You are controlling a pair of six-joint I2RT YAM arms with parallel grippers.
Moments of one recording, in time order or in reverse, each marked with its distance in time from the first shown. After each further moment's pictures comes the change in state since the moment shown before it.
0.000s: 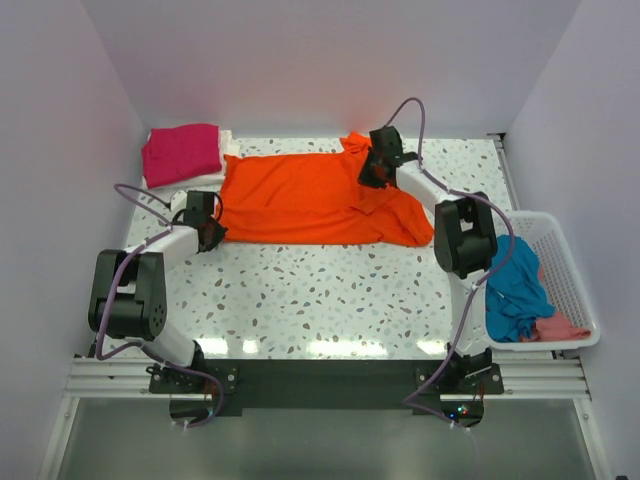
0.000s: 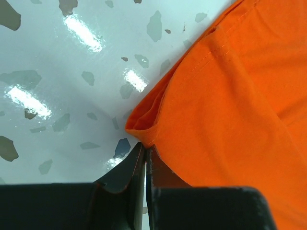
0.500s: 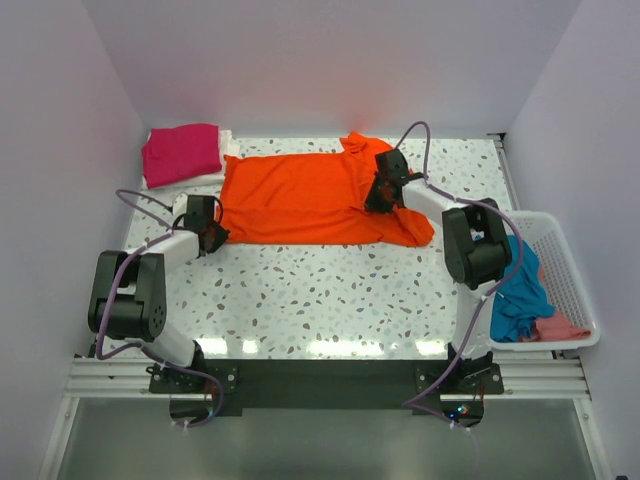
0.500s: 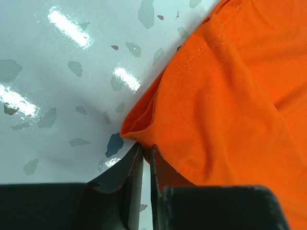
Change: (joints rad) left arm 0.000 -0.007 -0.050 0.066 0.052 -0.013; right arm 0.000 -0.142 -0.293 0.046 -0.023 0.050
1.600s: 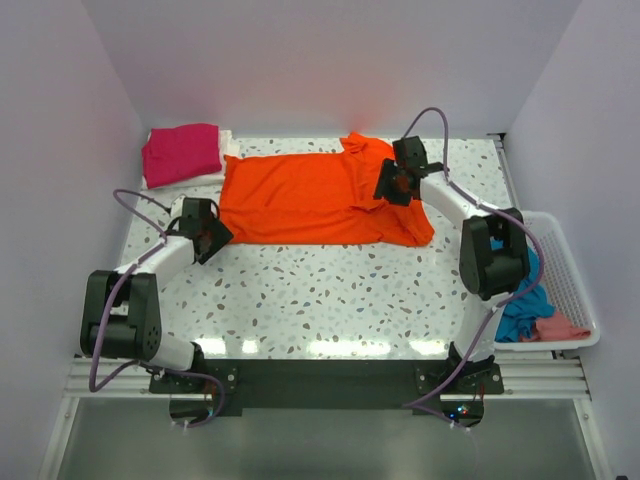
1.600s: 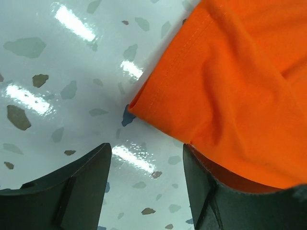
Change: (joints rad) left arm -0.002 -0.124 -0.023 -0.140 0.018 0.068; right arm -0.076 -0.121 0.020 -0.119 -0.008 -0.190
